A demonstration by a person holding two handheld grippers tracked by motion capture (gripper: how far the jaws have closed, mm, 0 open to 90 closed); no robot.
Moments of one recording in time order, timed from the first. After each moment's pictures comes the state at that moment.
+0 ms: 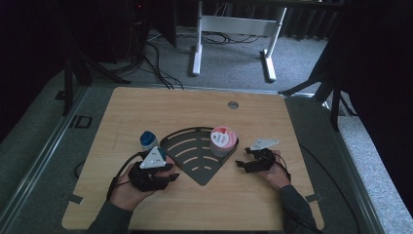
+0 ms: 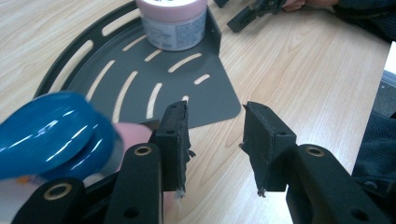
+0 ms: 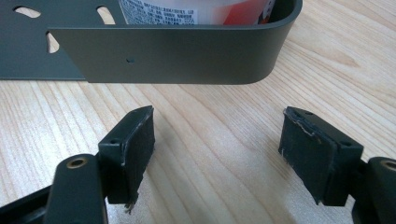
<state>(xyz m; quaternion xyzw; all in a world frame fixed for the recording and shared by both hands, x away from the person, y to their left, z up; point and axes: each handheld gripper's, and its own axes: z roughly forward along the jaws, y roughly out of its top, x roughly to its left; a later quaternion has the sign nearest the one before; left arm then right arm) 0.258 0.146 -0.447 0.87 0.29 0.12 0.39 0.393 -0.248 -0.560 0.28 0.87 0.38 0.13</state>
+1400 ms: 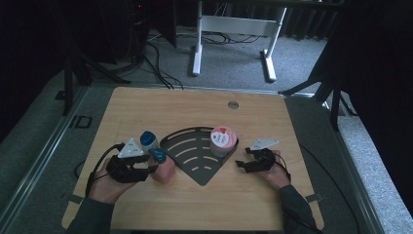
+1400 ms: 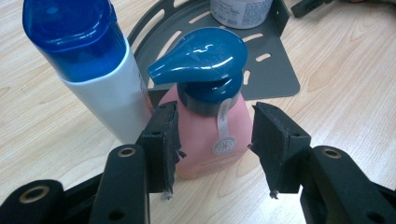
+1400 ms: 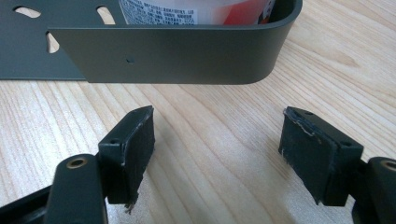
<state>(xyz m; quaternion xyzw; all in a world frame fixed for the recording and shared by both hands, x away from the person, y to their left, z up) 0.271 0.197 -0.445 0.85 0.36 0.14 0.36 0.393 -0.248 -0.560 0.28 0.87 0.38 0.13</state>
